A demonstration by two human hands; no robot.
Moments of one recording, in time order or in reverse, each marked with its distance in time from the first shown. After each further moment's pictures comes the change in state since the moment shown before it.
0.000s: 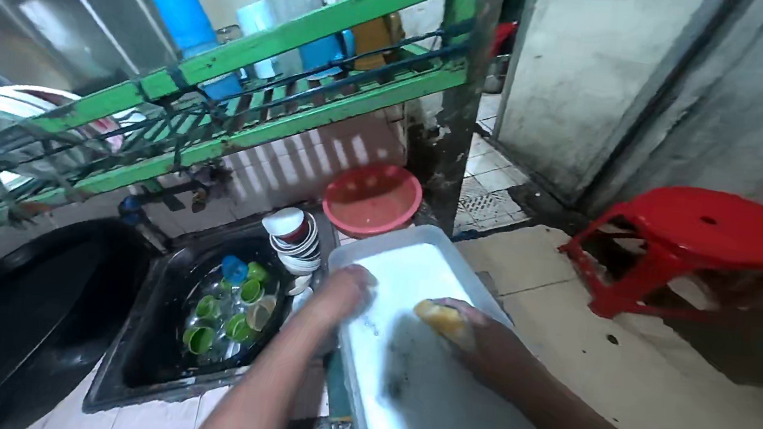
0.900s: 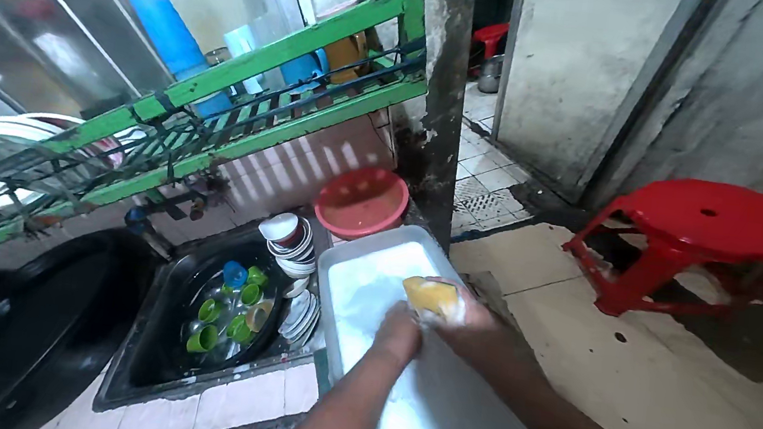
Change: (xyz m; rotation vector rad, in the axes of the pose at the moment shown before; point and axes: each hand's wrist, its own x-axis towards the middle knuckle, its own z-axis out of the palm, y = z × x) left_hand 0.023 0.075 0.123 0.003 -0.066 -0.024; right_hand -0.004 -0.006 -0.002 0.431 0.326 0.032
